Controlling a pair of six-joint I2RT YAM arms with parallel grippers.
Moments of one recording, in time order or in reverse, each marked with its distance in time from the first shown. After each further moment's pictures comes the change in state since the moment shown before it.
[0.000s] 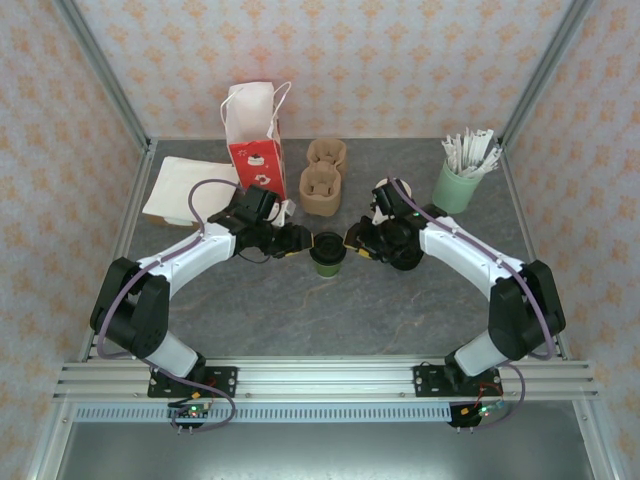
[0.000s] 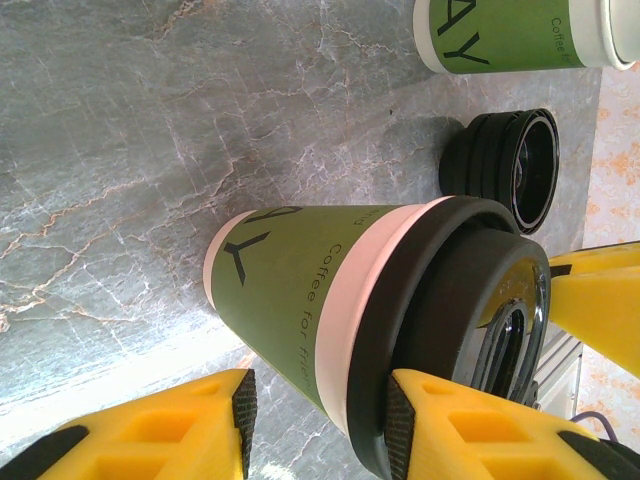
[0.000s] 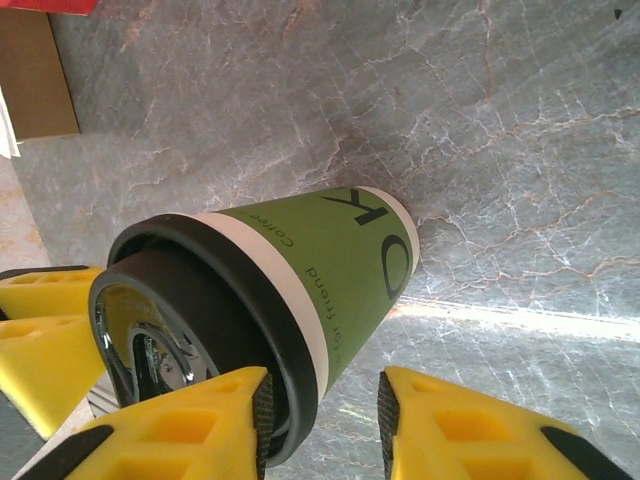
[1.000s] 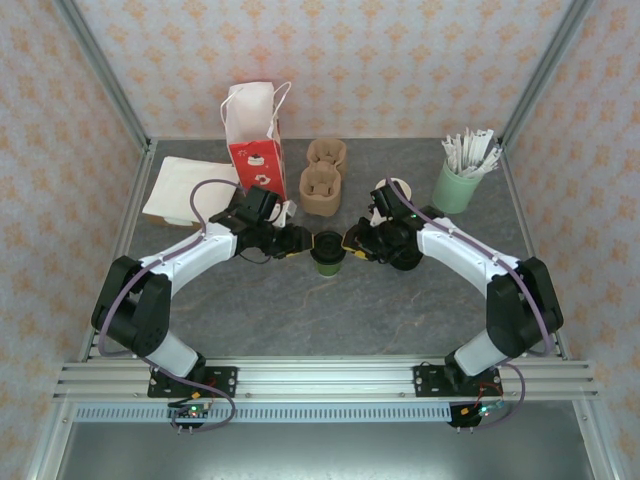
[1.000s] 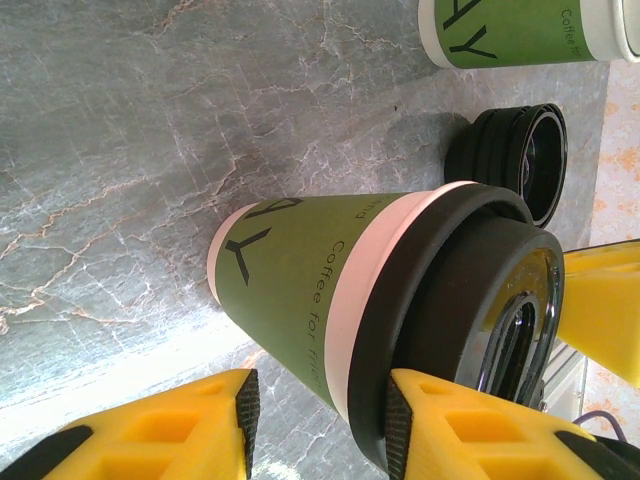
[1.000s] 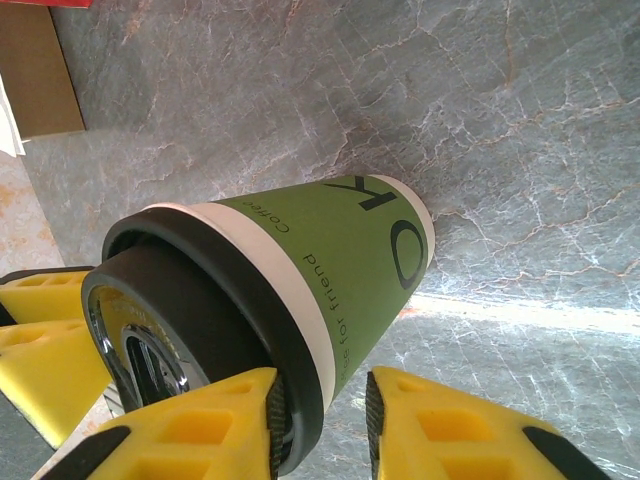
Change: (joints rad) left arm -0.008 0.010 0.000 0.000 -0.005 0.008; right arm 0.005 0.021 -0.020 0.040 -0.029 0.029
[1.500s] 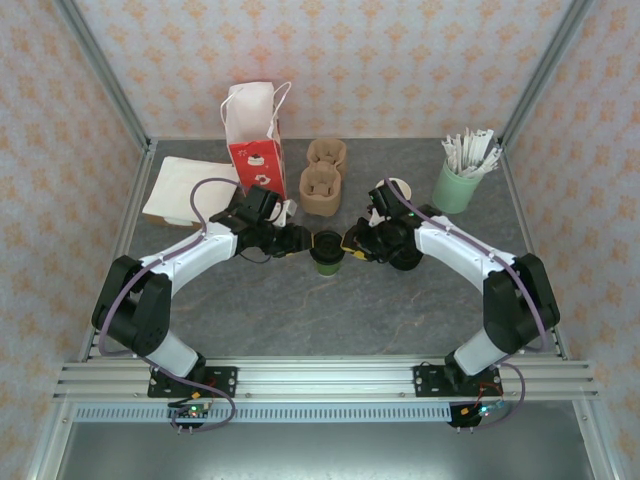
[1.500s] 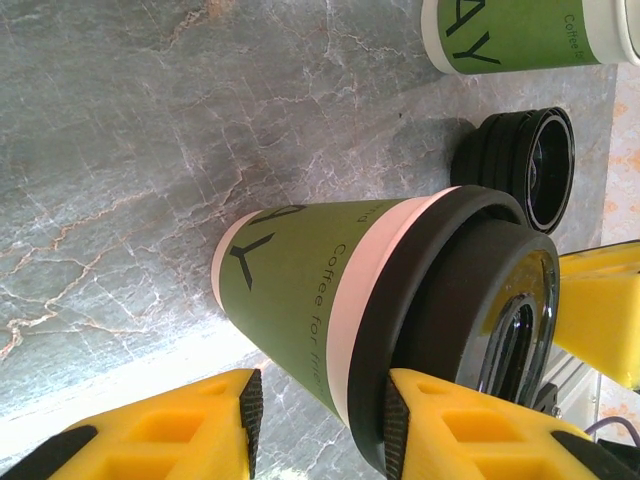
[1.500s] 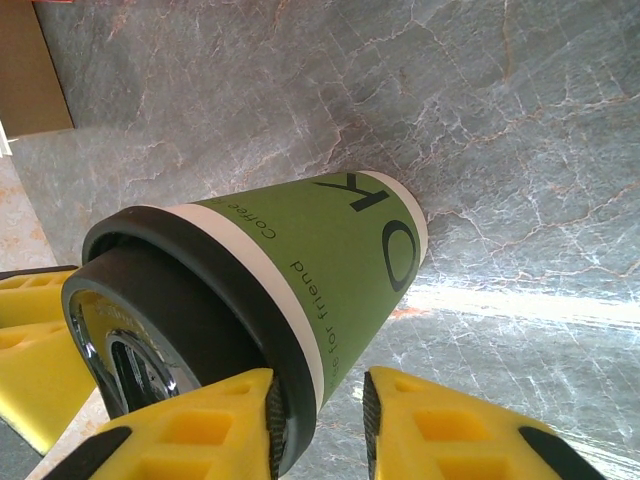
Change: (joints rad) left arm 0.000 0.004 0.005 0.000 -0.026 0.023; right arm 0.000 0.028 0.014 -0.015 -0.002 -0.001
